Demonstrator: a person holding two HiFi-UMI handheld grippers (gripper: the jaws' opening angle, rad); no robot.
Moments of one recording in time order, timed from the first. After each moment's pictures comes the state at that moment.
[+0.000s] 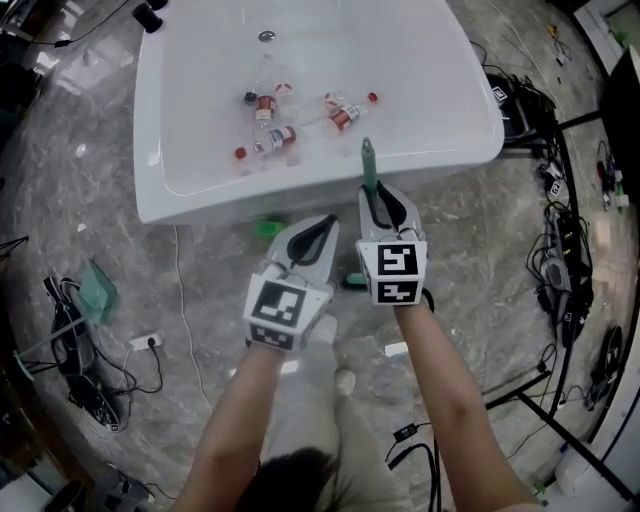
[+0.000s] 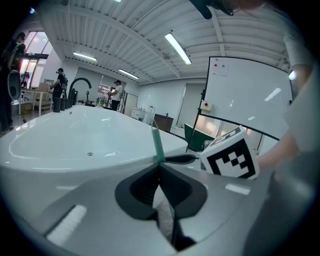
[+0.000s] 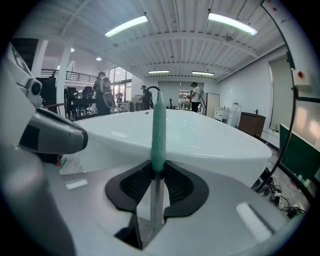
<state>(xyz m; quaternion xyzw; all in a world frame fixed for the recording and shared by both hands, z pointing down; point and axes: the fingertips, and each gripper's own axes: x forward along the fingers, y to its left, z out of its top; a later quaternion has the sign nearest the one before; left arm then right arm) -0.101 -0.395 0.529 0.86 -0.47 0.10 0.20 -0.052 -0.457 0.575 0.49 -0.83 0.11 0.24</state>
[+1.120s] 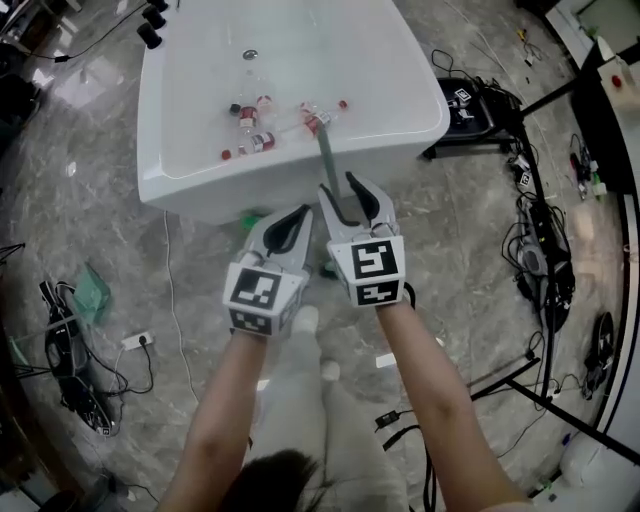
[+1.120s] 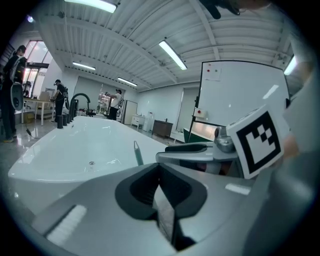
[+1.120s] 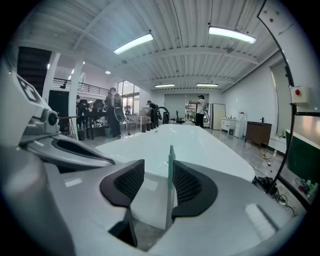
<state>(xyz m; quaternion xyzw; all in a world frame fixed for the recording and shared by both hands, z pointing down) -0.094 -0.366 0.479 0.85 -0.48 0.09 0.17 -0.063 -0.410 0.479 0.46 -0.87 0.08 0.18</state>
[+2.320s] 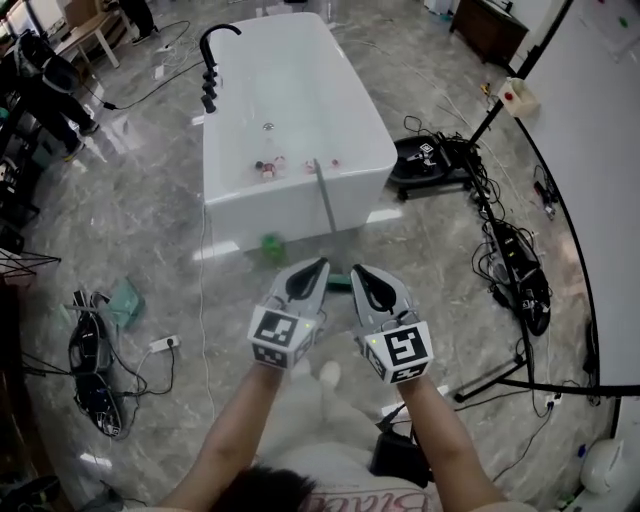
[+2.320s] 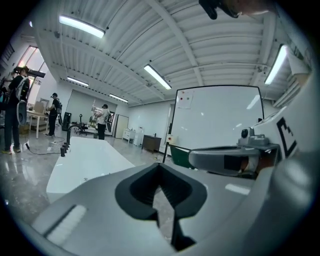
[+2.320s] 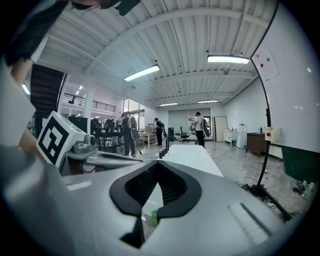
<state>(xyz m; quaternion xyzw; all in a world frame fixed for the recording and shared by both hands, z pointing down) -0.060 -0.184 0.308 0.88 -0.46 0.03 0.12 -0.013 -0.165 0.279 0.44 -0.89 0.05 0.10</state>
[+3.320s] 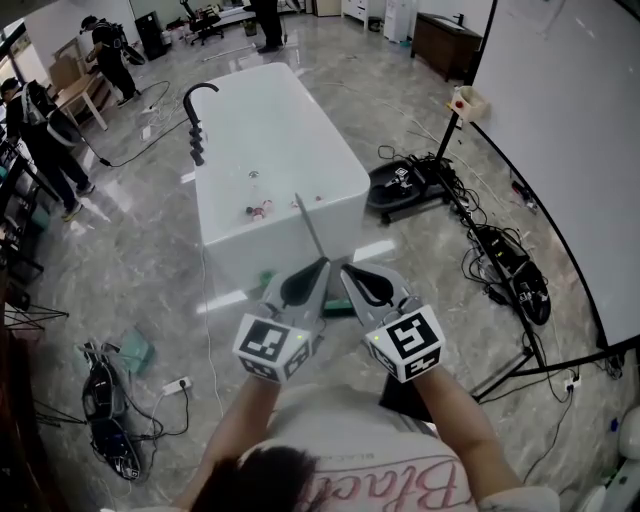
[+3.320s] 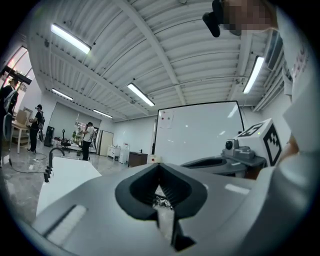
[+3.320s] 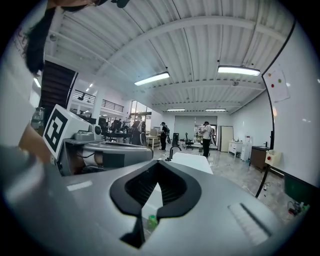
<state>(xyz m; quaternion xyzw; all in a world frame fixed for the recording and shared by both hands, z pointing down) -0.038 -0.153 0.183 0.92 -0.39 -0.04 0.04 -0.016 -0.140 0.191 0.42 -0.90 0.00 0.11</state>
